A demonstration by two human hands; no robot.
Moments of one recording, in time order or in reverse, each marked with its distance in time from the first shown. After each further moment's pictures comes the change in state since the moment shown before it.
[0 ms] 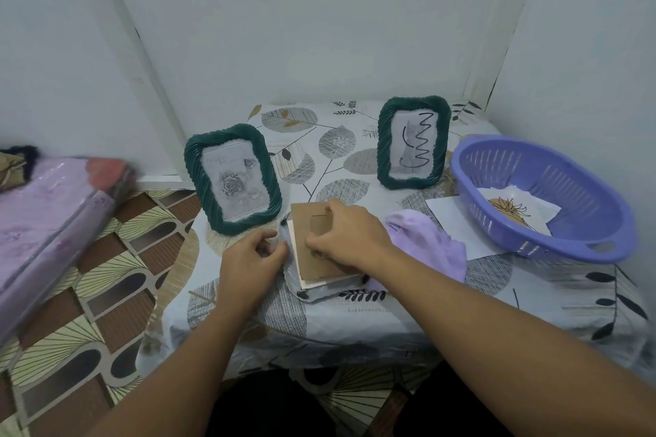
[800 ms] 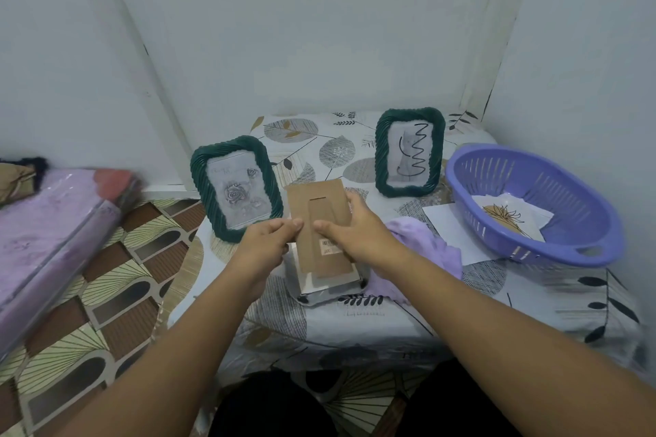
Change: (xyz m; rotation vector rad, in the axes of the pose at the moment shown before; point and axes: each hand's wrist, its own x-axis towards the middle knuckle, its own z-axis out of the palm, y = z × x) left_hand 0.014 0.062 -0.016 -0.540 -0.394 -0.351; right_hand -0.009 0.011 -0.014 0.682 -0.024 0.054
